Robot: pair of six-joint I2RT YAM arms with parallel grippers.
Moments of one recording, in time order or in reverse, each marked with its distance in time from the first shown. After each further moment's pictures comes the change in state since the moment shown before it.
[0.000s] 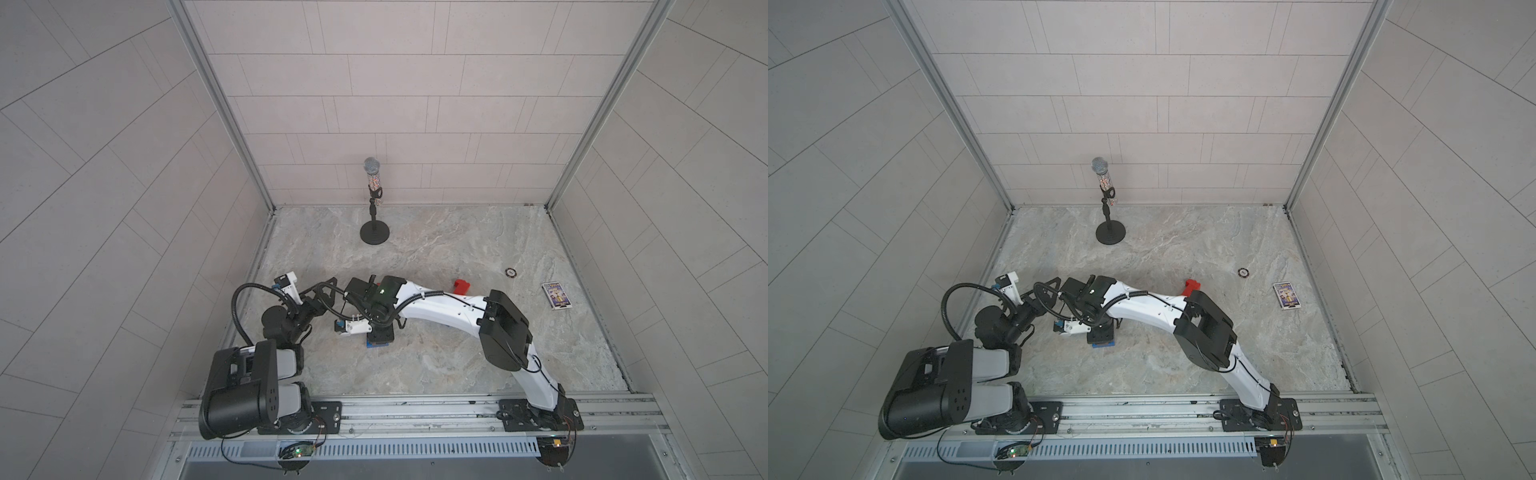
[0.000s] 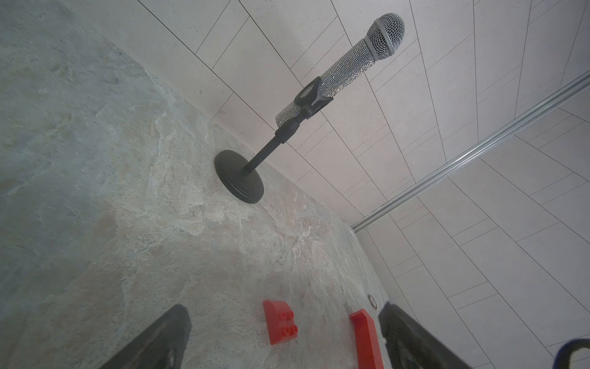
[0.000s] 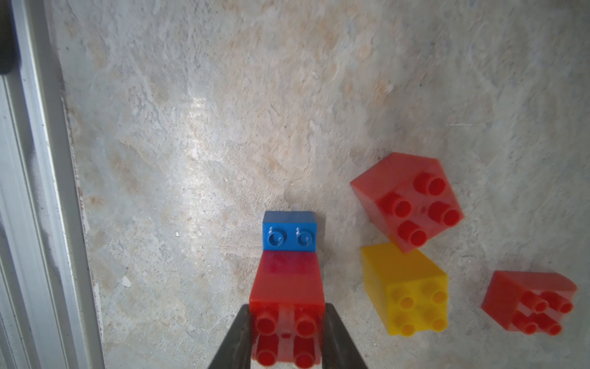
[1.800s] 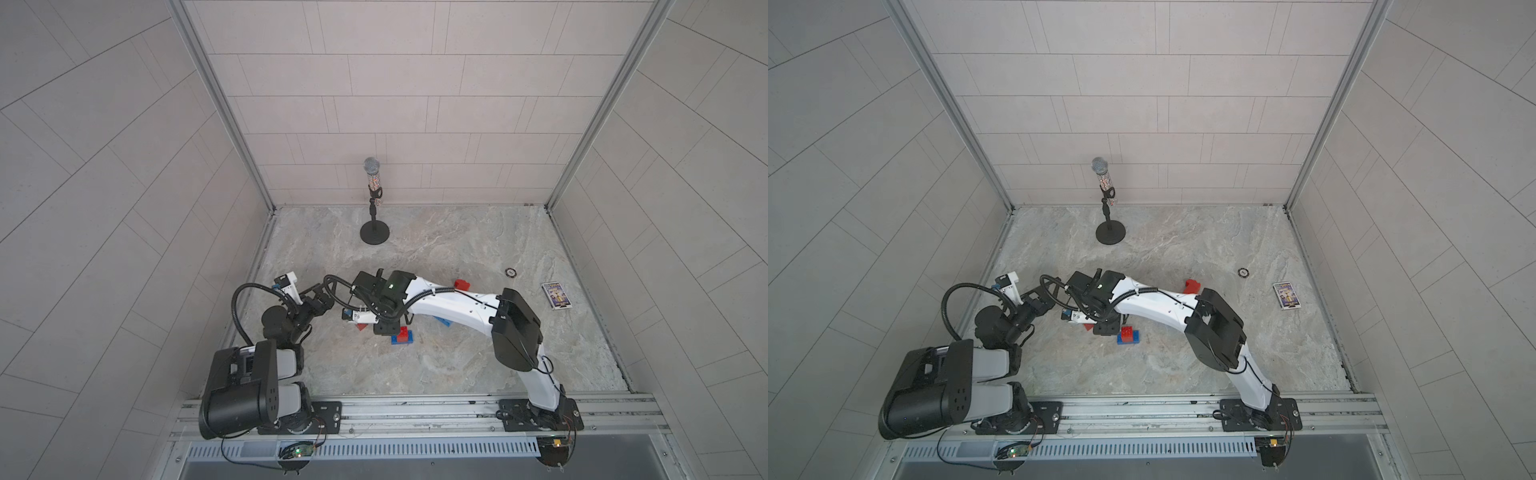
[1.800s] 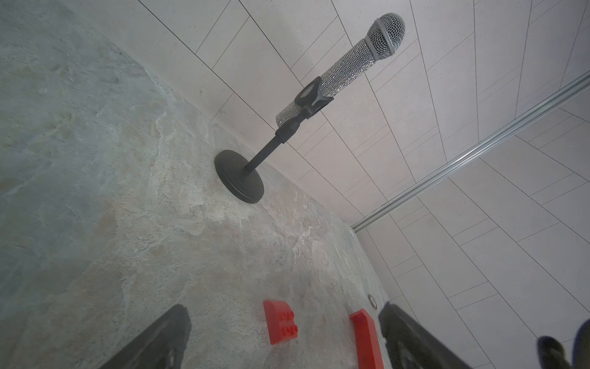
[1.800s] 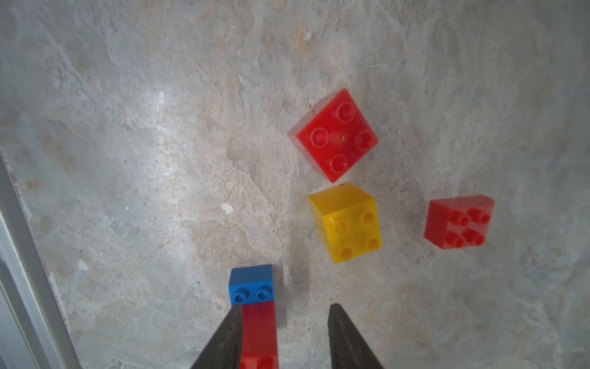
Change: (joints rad) left arm 0.000 0.000 0.000 0.000 0.000 0.000; right arm -0.023 -0.062 -0.042 0.013 0.106 0.050
